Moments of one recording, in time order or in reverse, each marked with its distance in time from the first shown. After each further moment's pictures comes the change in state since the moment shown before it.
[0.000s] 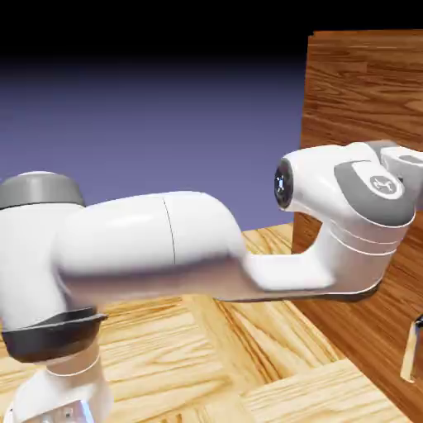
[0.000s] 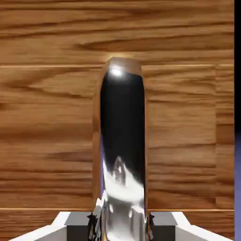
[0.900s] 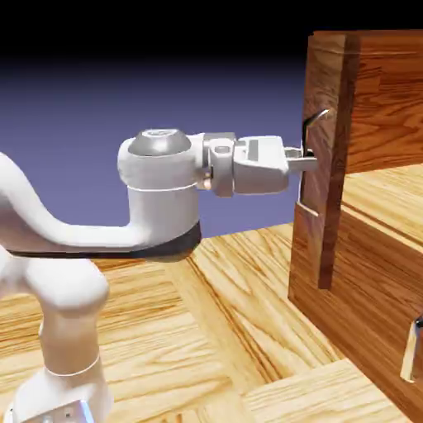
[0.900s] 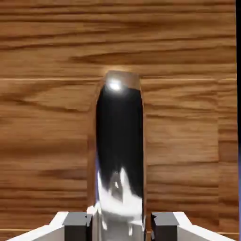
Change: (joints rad) arm -0.868 0.014 0.633 -0.642 -0.124 -0.343 0.537
